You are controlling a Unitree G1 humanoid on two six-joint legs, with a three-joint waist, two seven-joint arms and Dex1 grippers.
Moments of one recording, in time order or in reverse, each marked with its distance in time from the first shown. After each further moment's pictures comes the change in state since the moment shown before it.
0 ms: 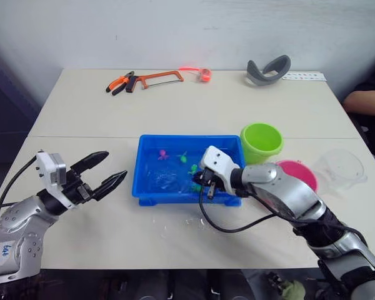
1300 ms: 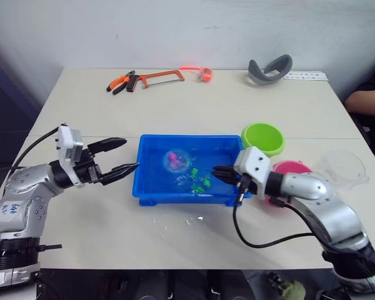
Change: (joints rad) left arm -0.295 0.128 -0.180 0.201 0.040 0.020 -0.196; right arm 0.389 -0.127 -0.376 -0.277 -0.016 -0.282 0.167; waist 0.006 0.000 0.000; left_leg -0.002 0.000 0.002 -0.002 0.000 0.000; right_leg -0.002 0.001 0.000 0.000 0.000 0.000
